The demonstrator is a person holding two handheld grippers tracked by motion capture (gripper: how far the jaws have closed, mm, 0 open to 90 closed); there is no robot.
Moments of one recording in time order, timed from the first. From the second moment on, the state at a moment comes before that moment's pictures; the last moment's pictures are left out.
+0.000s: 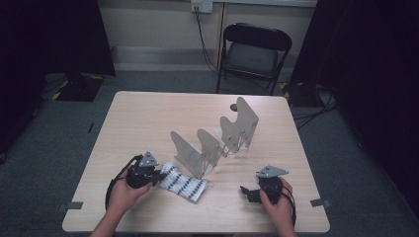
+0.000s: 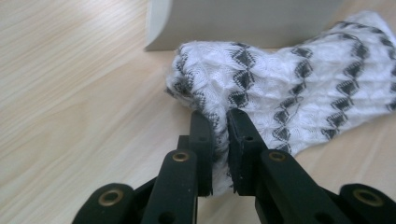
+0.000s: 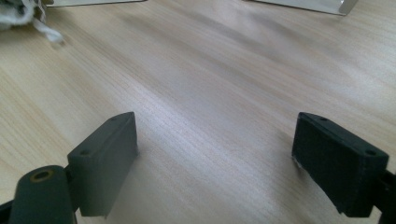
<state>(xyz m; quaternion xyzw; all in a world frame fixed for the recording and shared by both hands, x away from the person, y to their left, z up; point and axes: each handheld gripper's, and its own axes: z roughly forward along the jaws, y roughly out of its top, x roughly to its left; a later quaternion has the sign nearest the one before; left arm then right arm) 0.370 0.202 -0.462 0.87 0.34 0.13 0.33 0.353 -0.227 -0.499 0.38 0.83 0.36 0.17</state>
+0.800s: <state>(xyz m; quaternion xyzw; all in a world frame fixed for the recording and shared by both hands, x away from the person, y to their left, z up) 0.334 0.187 -0.447 0.85 0.36 0.16 0.34 0.353 -0.227 -0.499 0.38 0.83 0.36 0.17</state>
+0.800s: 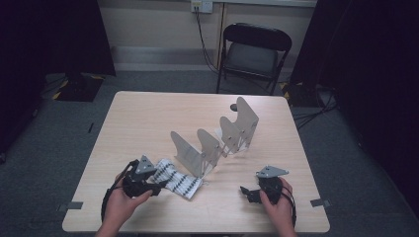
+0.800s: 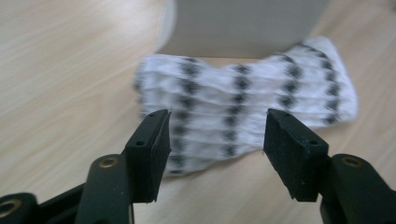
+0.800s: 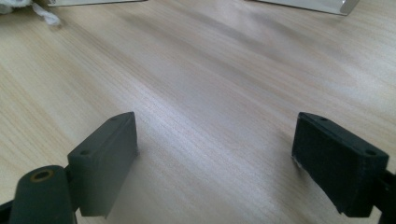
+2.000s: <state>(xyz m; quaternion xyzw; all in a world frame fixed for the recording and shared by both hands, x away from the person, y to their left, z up) 0.365 0.164 -0.482 0.84 0.38 0.15 0.35 0.352 -0.226 -0.499 0.38 0.83 0.36 0.17</state>
